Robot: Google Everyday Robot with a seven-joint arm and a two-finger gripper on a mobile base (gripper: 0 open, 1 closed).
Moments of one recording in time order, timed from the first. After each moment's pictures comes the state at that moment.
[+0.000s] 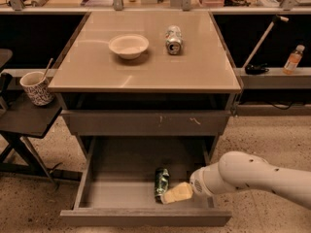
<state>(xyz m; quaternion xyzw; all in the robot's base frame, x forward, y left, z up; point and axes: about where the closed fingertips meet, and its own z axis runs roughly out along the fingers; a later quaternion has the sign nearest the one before) 0.432 -0.095 0.531 -0.23 0.93 0.23 0.16</state>
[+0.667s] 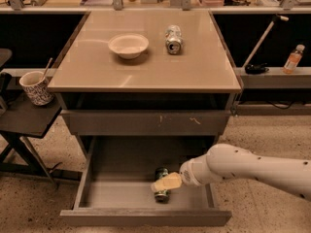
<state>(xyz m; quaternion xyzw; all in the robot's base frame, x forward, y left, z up) 0.464 -0.071 0.524 -0.21 0.93 0.24 0.17</state>
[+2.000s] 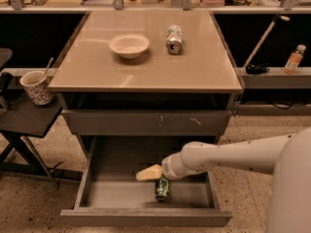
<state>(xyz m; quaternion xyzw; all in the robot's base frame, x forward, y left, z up) 0.522 -0.019 0.457 -0.15 0.95 0.25 0.15</state>
